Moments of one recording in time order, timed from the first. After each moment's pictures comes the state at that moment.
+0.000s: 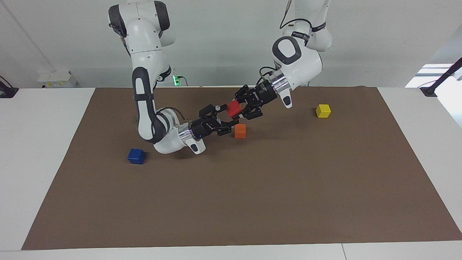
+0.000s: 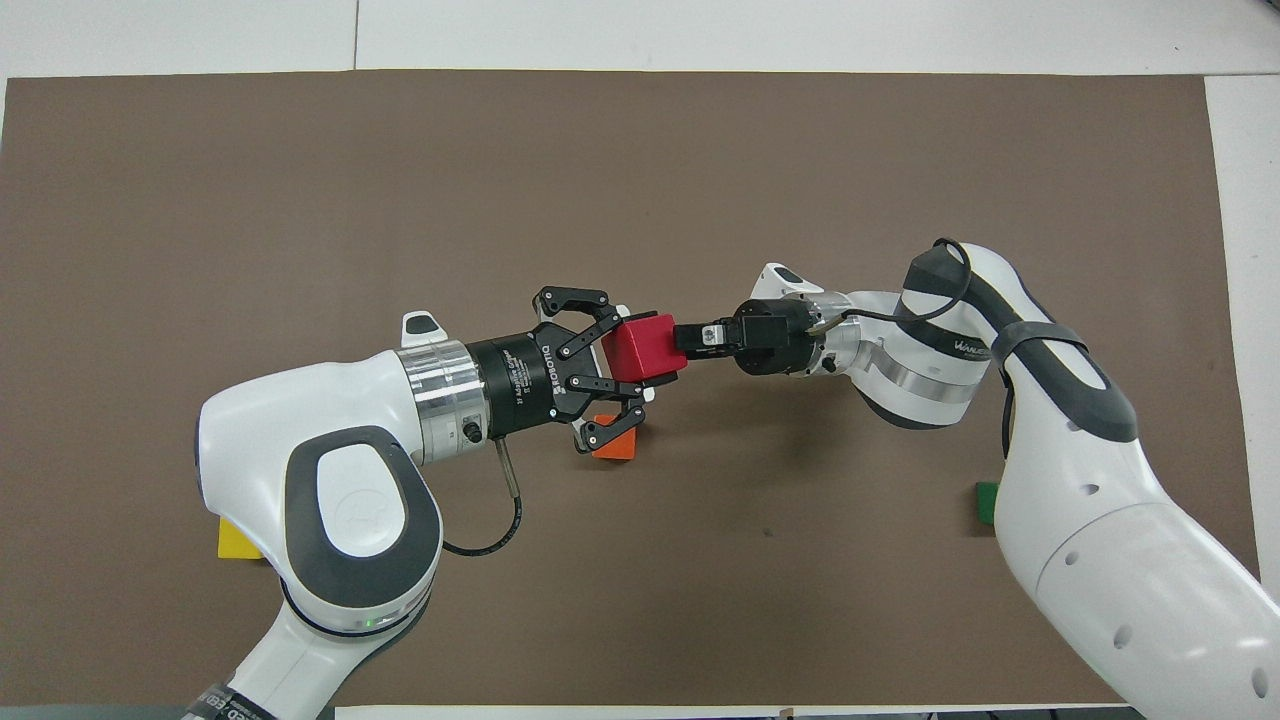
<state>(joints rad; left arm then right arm) -0.50 -0.04 -0.11 -2.15 -1.49 2.48 -1.26 0.28 0.55 -0.05 -1.95 2.00 1.24 -0.99</state>
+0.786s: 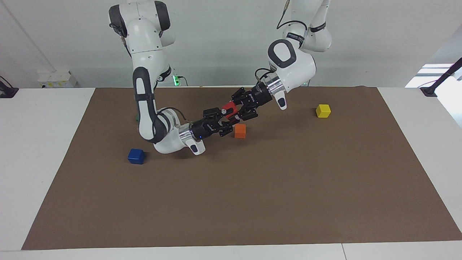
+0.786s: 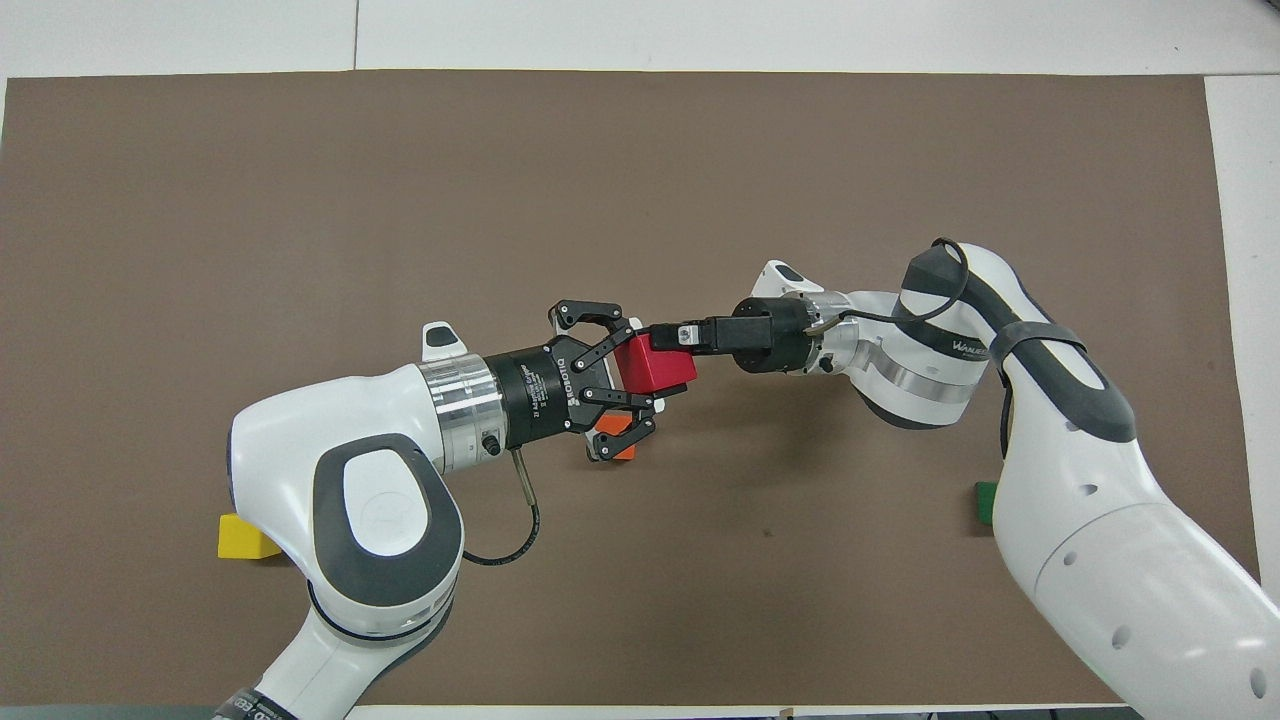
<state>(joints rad) -0.52 -0.02 -0.11 -2.16 -1.55 2.51 -1.17 0.28 0.55 -0.05 -1.95 2.00 1.26 -1.03</state>
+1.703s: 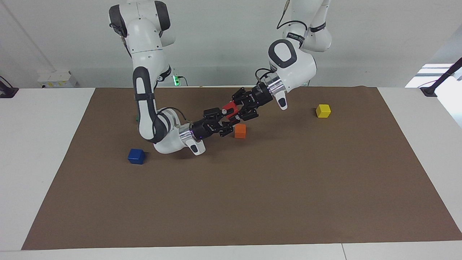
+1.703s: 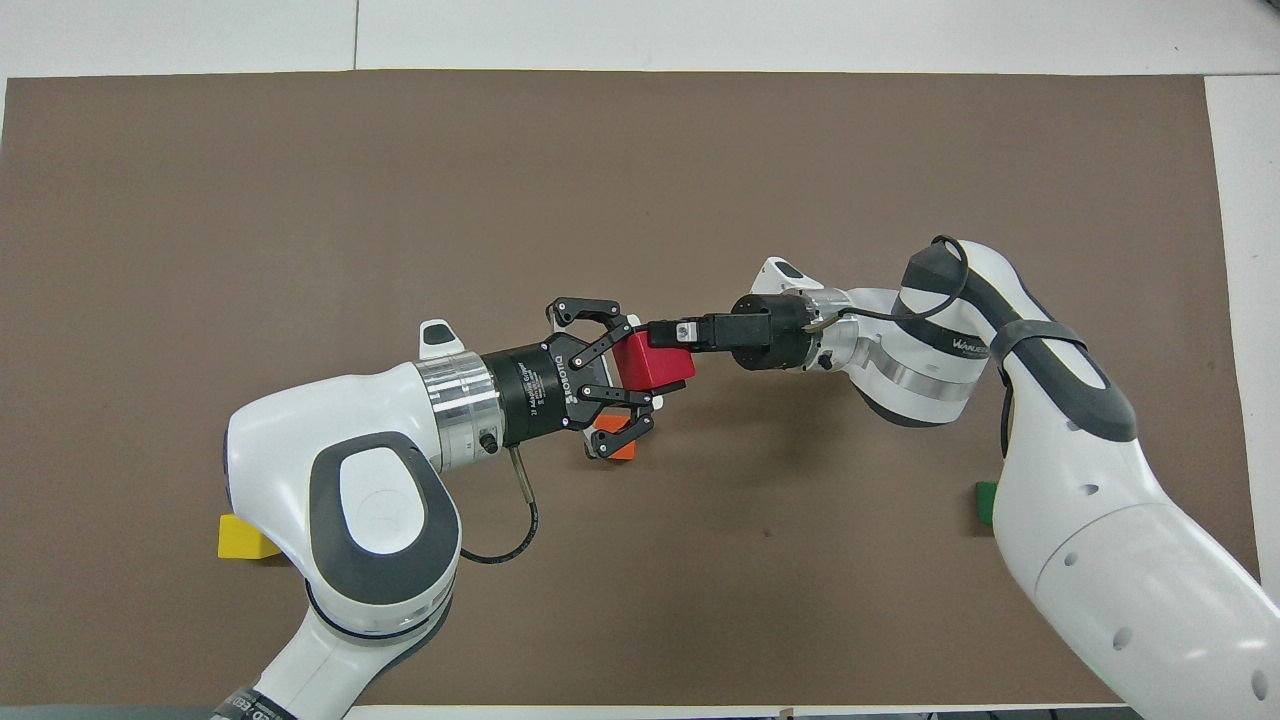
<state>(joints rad) -0.52 -0.02 -0.10 -2.16 -1.56 2.51 -1.16 0.28 0.55 -0.05 -1.94 2.00 1.27 -1.03</state>
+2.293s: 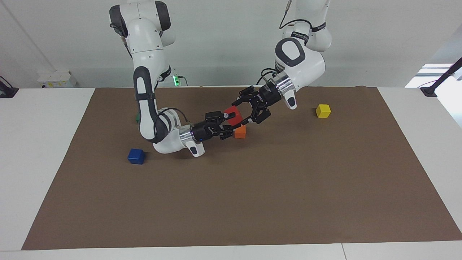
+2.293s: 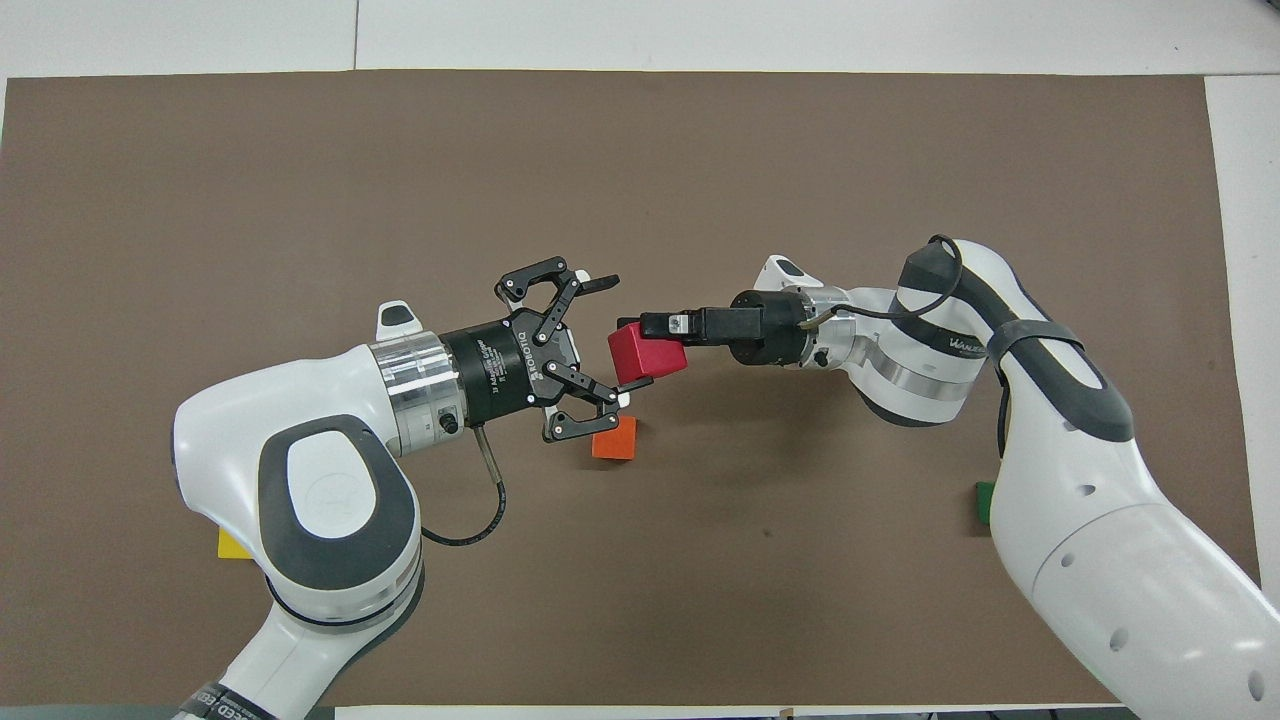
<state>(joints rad) -0.47 -0.04 -0.09 -2.15 -1.56 2.47 -1.16 0.29 0.55 -0.05 -1.94 2.00 1.35 -1.03</state>
